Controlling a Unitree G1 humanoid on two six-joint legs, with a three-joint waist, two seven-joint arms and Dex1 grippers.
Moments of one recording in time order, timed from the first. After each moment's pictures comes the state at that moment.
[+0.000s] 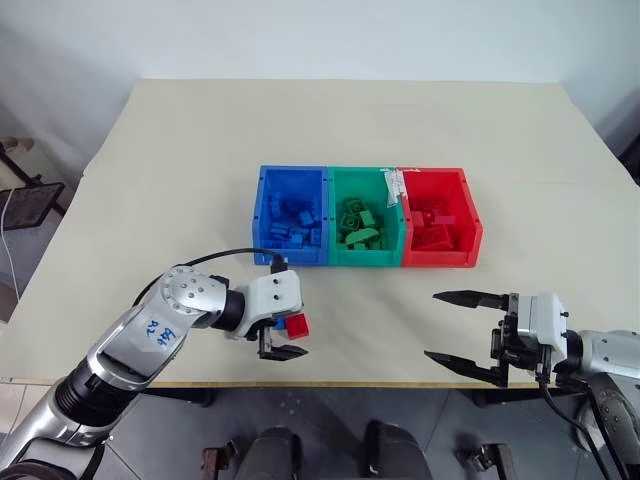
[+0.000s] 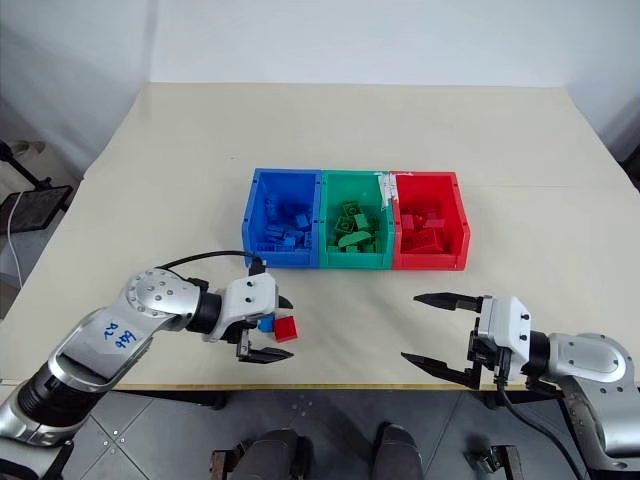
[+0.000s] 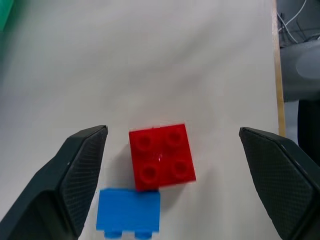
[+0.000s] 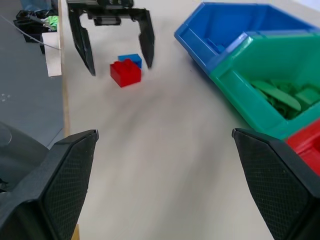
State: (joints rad) left arm -0.51 0.79 -0.37 -0.49 -0.17 0.84 -0.98; right arm 0.13 -0.77 -0.24 -0.36 0.53 0.05 1.19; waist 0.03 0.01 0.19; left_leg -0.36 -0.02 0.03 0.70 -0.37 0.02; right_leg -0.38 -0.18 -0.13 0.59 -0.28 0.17
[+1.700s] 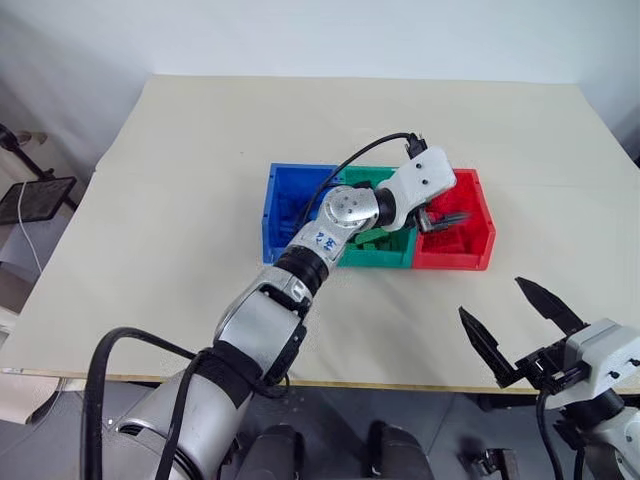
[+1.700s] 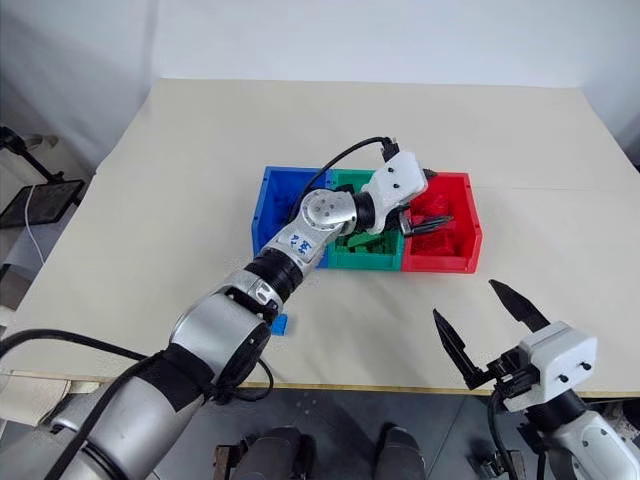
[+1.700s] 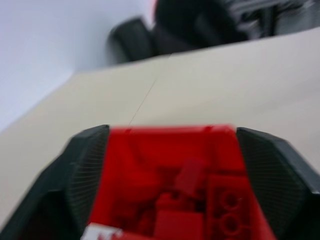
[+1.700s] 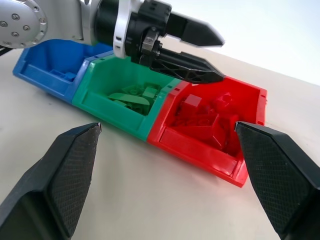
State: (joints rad) left arm -1.20 -0.06 -0.20 0.99 0.03 -0.35 -0.70; right arm 0.47 -0.42 -0.40 -0.74 0.44 0.06 0.59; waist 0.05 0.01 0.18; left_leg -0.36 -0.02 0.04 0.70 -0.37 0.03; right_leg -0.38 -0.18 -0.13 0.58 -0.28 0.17
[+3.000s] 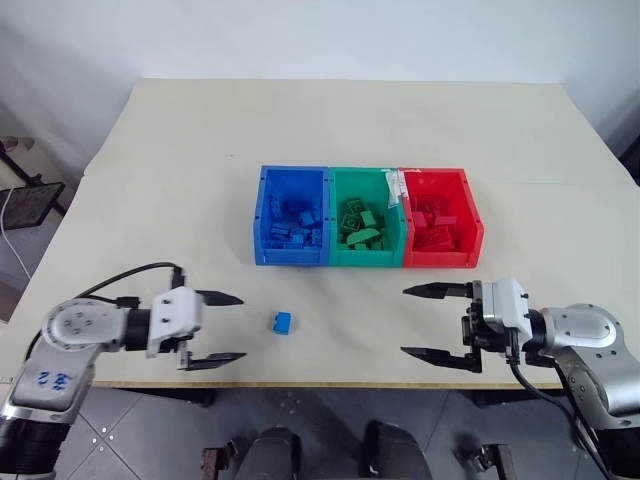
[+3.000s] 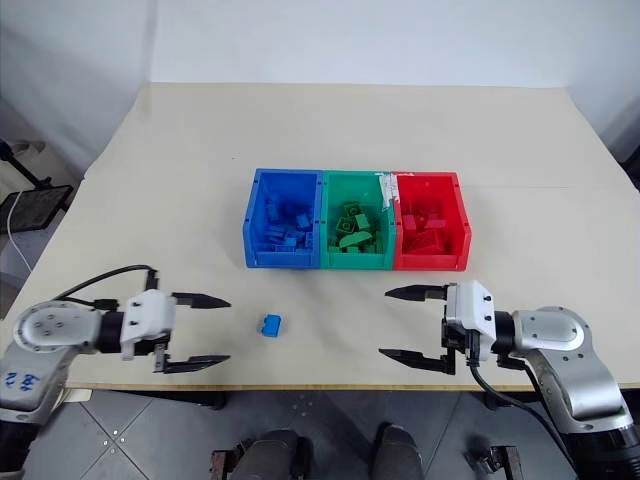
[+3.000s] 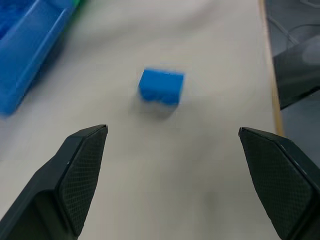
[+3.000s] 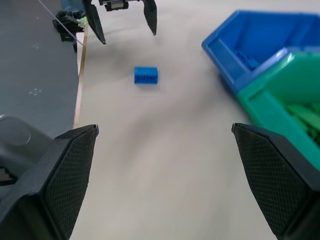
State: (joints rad) left arm -0.12 0.84 0.04 -0.25 -0.31 0.18 -1.11; right arm -0.06 -0.77 -0.08 -0.26 0.51 0.08 1.23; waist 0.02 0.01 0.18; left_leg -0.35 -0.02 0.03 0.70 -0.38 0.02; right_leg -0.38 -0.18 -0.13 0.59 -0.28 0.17
